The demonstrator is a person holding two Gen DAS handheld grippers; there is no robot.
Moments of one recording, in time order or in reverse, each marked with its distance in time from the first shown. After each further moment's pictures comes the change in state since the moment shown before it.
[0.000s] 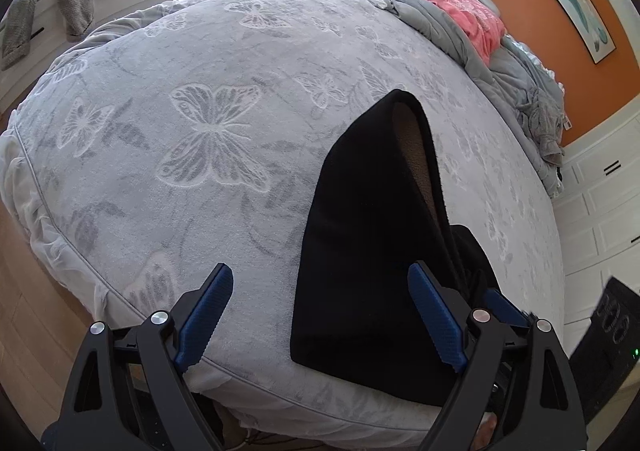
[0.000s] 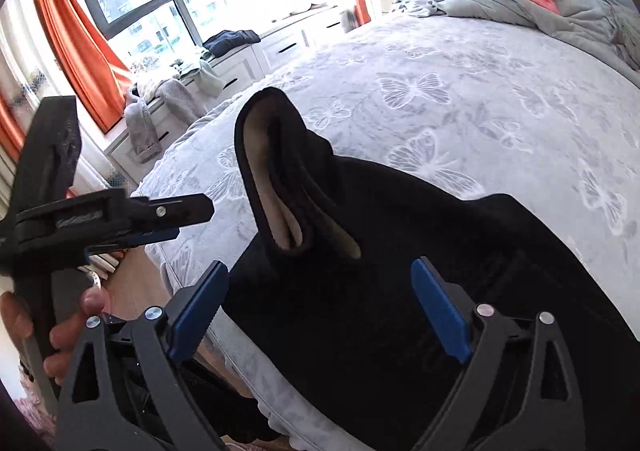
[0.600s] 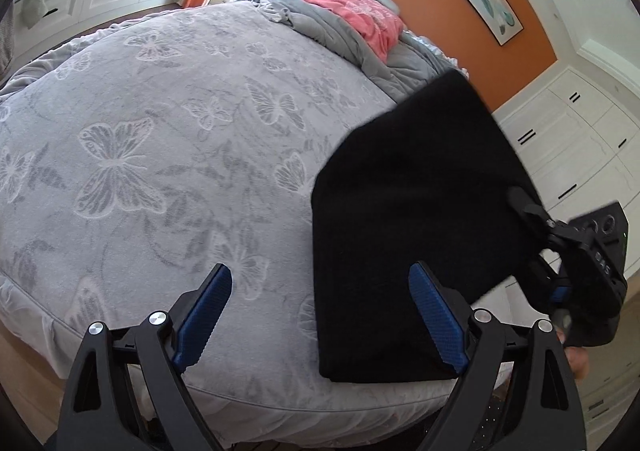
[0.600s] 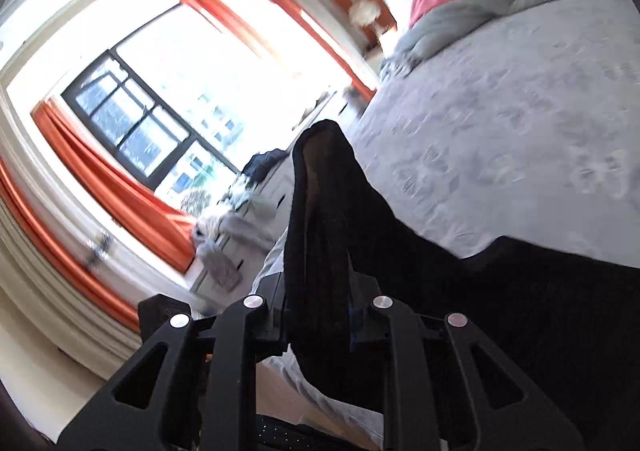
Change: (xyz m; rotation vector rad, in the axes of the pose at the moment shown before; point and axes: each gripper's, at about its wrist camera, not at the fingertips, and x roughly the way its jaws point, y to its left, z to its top) left arm -0.030 -0.037 -0.012 0.168 -0.053 -0.313; right arm -0.150 -0.063 0.004 0.404 -0.382 0.242
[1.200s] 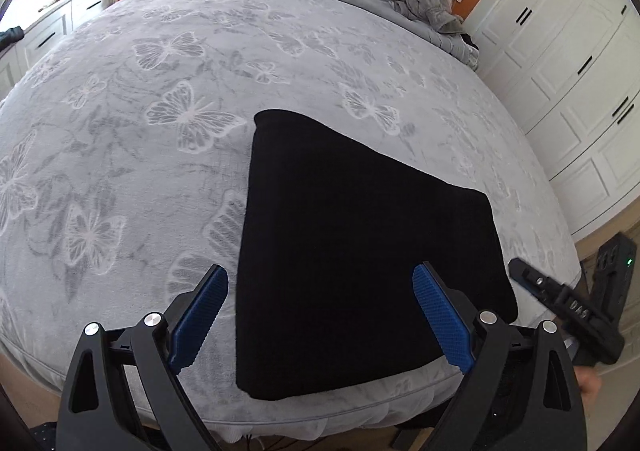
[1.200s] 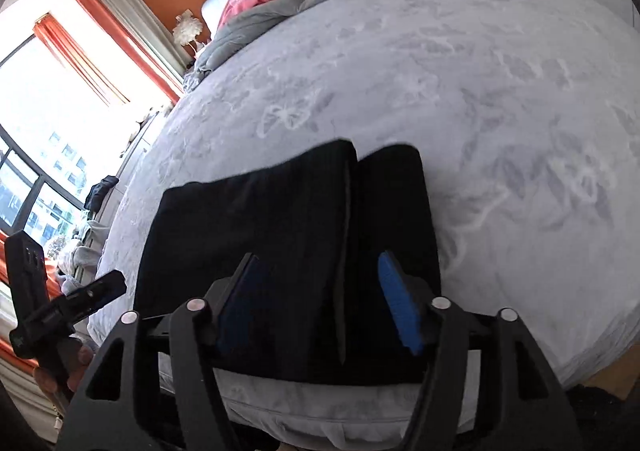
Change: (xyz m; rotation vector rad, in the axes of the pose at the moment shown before) left arm 0.133 -0.124 -0.074 0.317 0.220 0.158; right arm -0.123 -0.177 -0.076 0.168 -0.006 -0.570
